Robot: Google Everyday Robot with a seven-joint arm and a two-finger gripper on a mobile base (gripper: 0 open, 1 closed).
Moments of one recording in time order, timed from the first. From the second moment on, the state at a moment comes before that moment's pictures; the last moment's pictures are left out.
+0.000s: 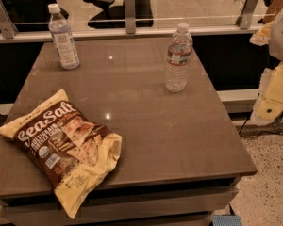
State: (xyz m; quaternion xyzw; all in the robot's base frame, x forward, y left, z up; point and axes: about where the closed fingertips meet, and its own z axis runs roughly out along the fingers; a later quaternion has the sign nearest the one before) arm 0.438 -0.216 0.977 -0.60 0.78 -0.04 0.16
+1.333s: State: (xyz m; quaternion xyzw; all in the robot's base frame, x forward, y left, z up) arm 0.507 -0.240 0.967 -0.55 0.79 0.05 0.26
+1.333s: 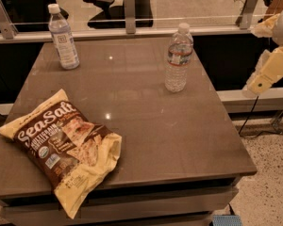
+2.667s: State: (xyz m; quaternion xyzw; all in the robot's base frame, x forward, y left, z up) arm 0.546 -0.193 0.919 -0.47 0.77 0.25 0.35
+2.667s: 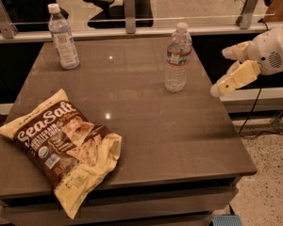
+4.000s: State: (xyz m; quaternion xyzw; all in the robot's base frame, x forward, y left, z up) arm 0.594 -0.118 0.911 -0.51 0.64 0.34 0.46
